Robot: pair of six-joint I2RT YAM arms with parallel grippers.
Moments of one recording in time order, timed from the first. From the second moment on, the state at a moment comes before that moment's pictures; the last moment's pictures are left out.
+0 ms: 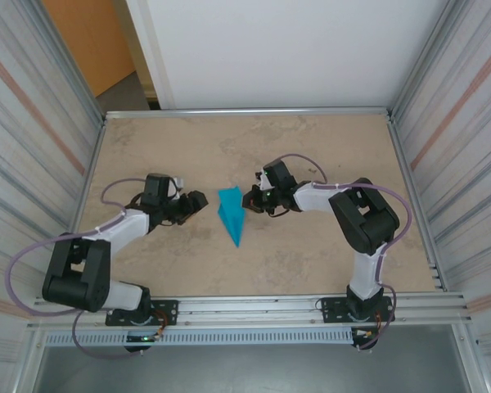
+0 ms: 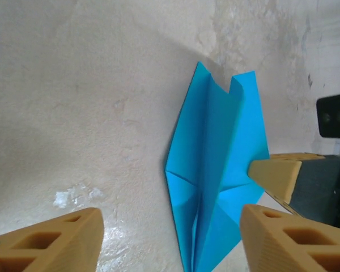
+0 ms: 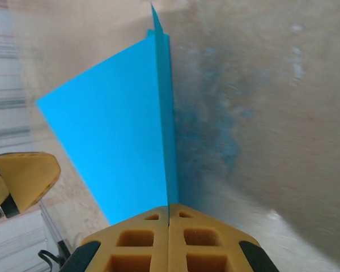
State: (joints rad) left arm -0.23 1.39 0.62 -0.10 0.50 -0.74; right arm 0.59 1.90 1.01 0.04 -0.53 0.86
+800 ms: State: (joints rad) left arm -0.37 1.68 0.81 -0.12 0.56 -0.67; right arm 0.55 1.91 0.98 0.13 -0.56 0.86
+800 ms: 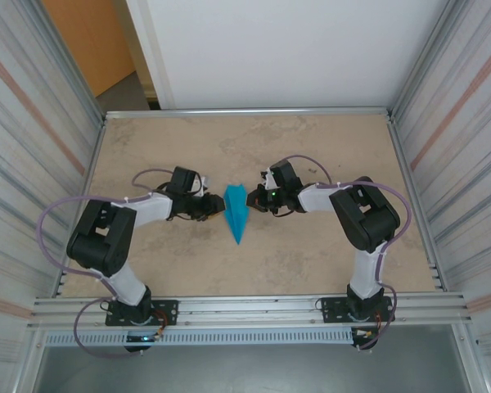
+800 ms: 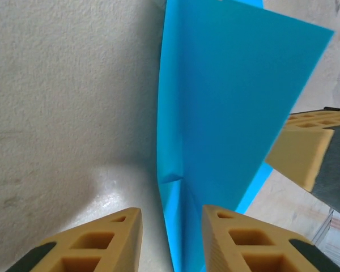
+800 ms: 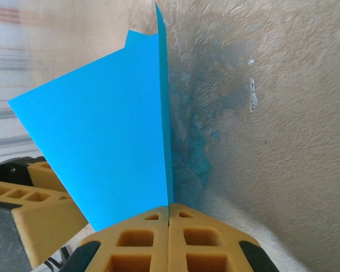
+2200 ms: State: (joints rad) left arm -0.42 1.57 0.85 -0.31 0.41 -0.64; right arm 0.54 1.91 0.94 0.13 -0.55 0.86
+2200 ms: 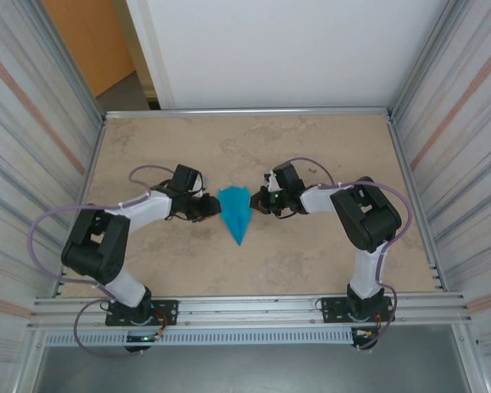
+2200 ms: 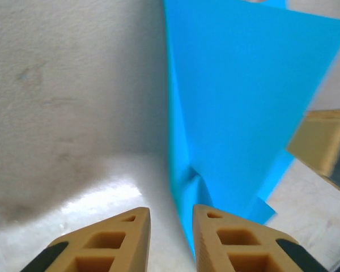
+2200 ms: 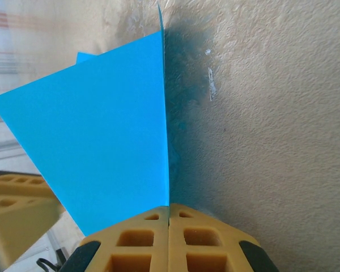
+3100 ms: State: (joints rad) left arm -0.57 1.66 0.83 -0.20 0.49 -0.71; right arm 0.54 1.91 0.94 0.13 -0.55 0.86
